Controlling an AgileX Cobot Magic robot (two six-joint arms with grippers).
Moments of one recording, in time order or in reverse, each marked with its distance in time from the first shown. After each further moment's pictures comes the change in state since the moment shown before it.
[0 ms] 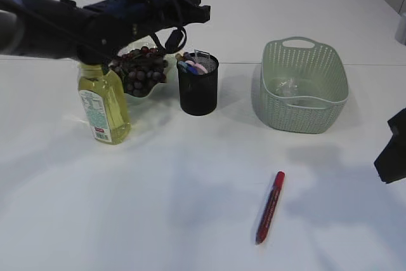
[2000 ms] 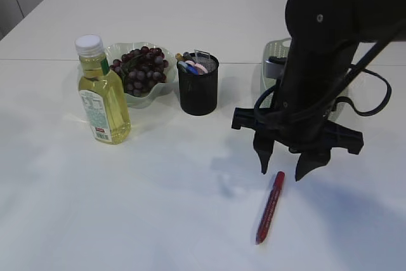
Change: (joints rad) left arm 0.000 -0.914 0.000 0.077 1.661 -0.026; right arm 0.295 0.620 -0.322 -0.185 -0.091 0.785
